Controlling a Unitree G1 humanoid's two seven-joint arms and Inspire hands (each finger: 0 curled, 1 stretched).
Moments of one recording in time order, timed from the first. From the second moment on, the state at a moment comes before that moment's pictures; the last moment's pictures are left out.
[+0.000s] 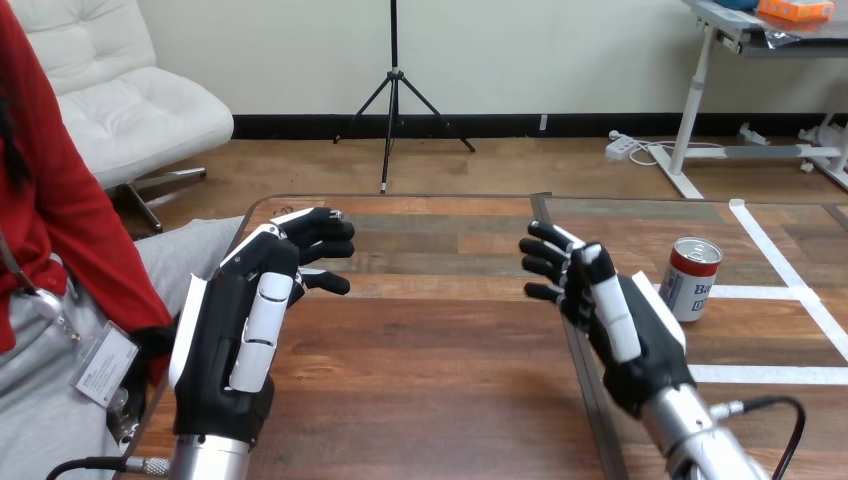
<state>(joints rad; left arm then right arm) 0.13 0.06 0.01 0.13 -0.10 -0.60 -0.16 -0.22 -0.17 -0.06 0.61 0.11 -0.42 0.31</state>
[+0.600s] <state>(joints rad) 0.13 0.06 0.01 0.13 -0.10 -0.60 -0.16 -0.40 -0.24 -0.09 0.80 0.11 -0.42 0.26</state>
